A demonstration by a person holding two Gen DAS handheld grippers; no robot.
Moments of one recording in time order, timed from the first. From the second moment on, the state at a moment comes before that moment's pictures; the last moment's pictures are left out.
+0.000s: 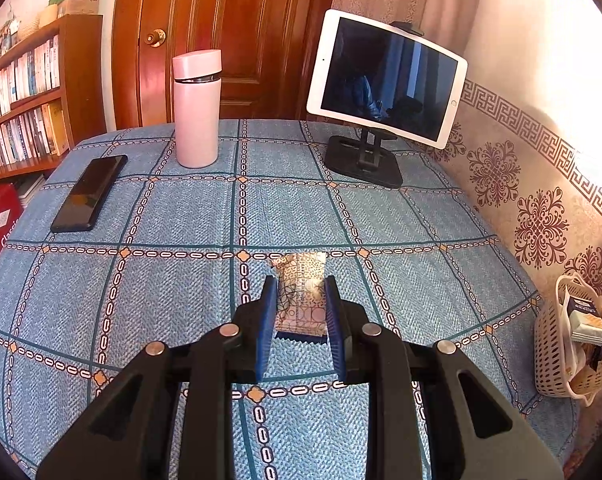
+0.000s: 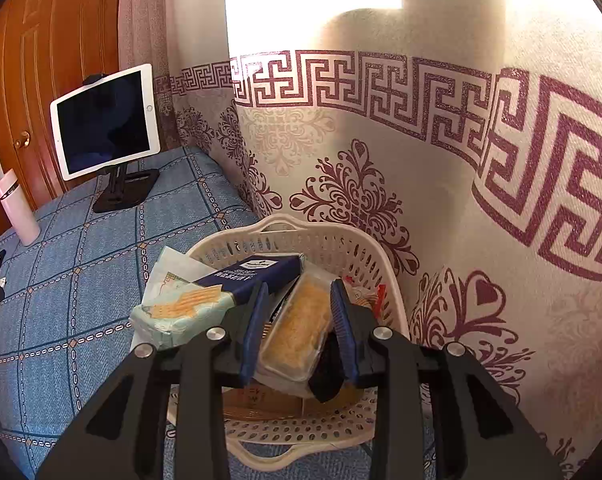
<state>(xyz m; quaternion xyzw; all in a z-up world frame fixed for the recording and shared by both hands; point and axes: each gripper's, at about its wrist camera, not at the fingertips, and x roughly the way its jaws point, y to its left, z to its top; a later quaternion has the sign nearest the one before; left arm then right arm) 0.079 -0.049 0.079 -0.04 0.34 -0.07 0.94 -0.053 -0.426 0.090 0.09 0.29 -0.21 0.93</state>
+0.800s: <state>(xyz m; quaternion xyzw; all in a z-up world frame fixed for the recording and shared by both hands) 0.058 -0.089 0.080 -0.01 0.33 -0.11 0.94 -0.121 -0.387 0.077 0.03 0.27 -0.20 0.94</state>
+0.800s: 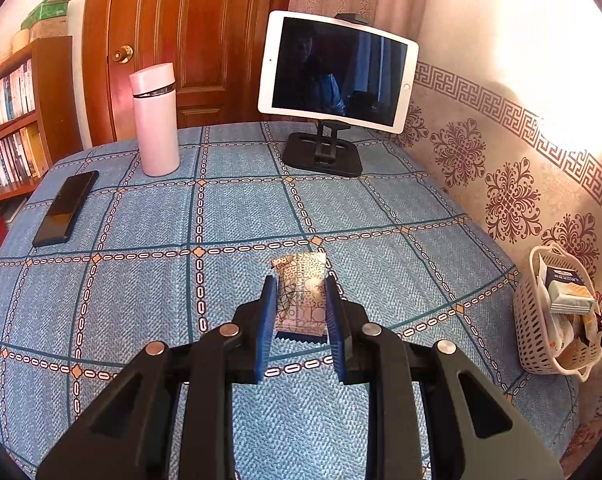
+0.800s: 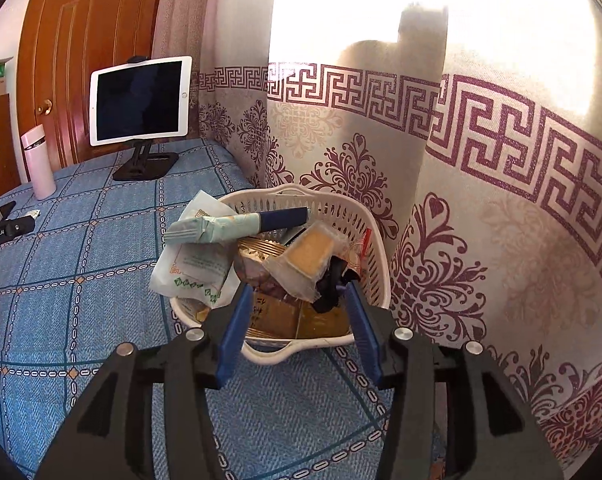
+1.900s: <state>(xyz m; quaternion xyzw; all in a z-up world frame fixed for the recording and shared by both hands) -0.017 -0.205 0.103 0.06 0.34 -0.31 0.89 -0.134 -0.422 0.064 0.07 0.25 -0.21 0.94</state>
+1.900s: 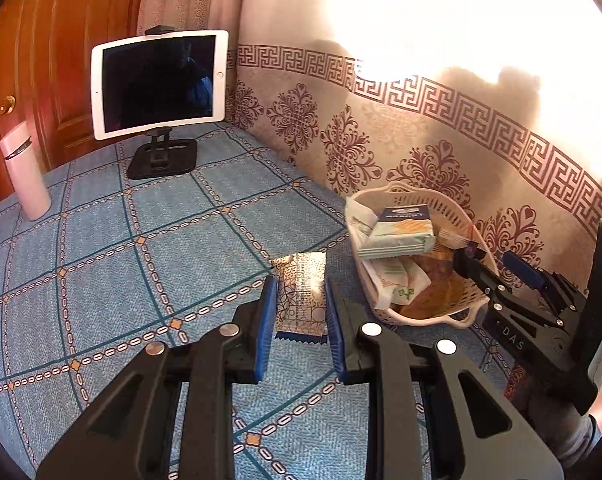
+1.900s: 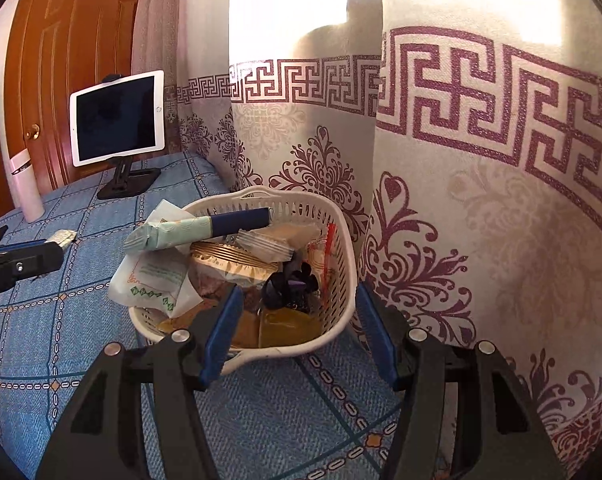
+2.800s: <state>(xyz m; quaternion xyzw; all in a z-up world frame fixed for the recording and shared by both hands) -0.030 -0.328 0.079 0.13 0.33 -0.46 0.81 -0.159 -0.436 0.053 0.08 0.25 -0.21 0.94</state>
